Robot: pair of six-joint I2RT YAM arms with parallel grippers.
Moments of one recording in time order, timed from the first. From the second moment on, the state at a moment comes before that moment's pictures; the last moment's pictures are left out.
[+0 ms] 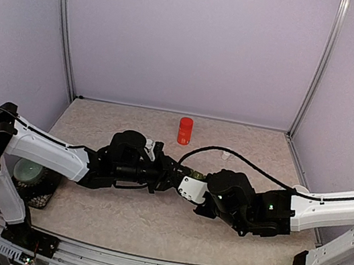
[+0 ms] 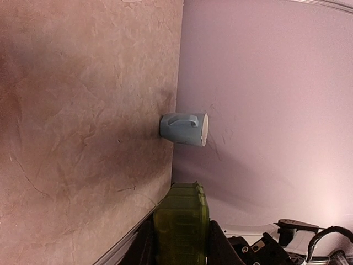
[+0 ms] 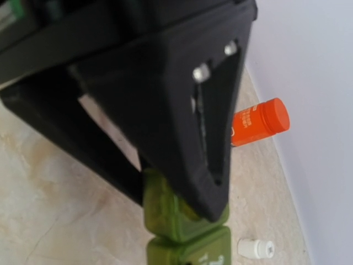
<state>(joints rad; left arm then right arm) -1.01 1.66 0.86 0.51 0.18 -1.47 1.30 1.36 0.86 -0.08 0.66 -0.52</state>
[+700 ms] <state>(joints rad) -1.01 1.66 0.86 0.51 0.15 -1.46 1.24 1.35 0.89 -0.13 0.54 -0.45</state>
